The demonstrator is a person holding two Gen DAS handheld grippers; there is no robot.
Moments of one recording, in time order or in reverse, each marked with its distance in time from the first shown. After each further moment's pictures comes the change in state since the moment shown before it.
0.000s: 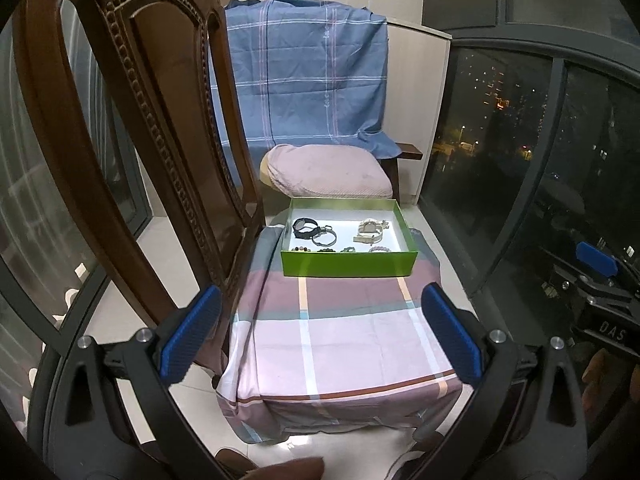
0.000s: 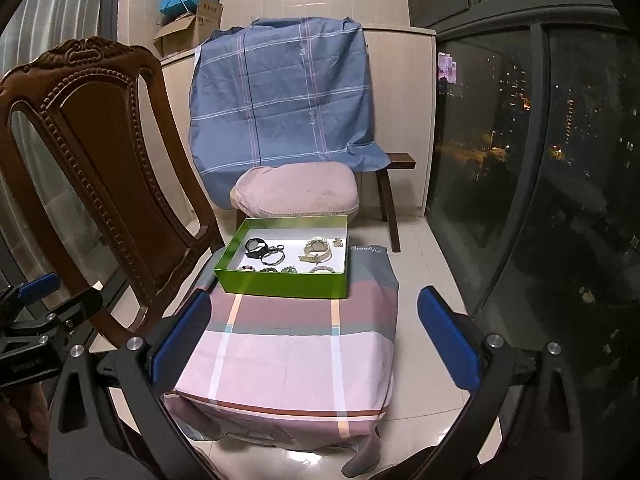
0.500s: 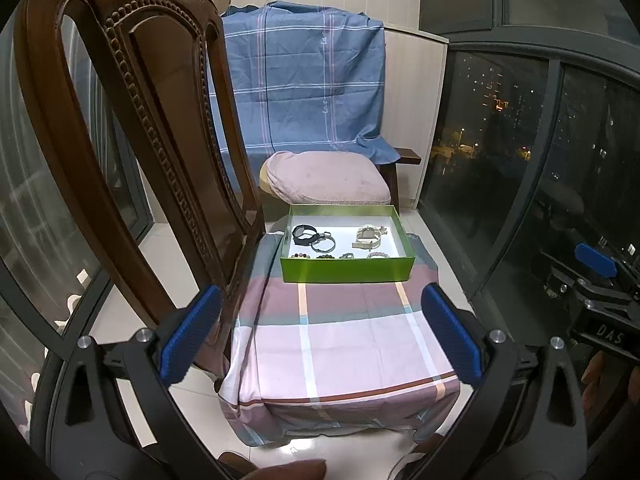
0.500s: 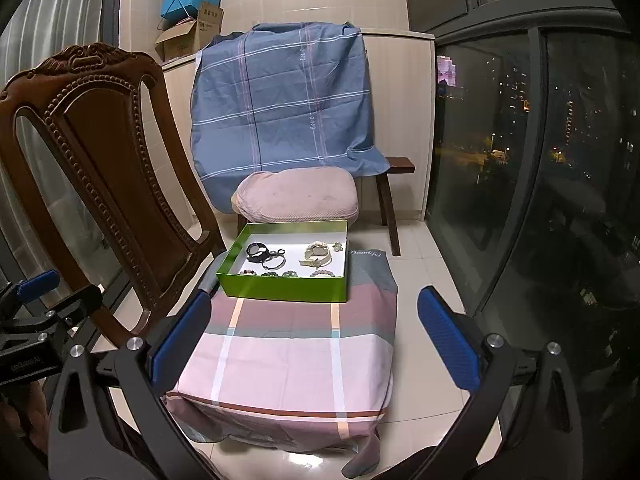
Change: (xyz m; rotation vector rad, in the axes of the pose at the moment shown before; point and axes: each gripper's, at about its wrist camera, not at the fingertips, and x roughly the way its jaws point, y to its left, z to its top) left arm -0.008 -0.004 0.004 0.011 -0.018 0.003; right arm -0.008 -0.001 0.002 0.003 -0.015 0.002
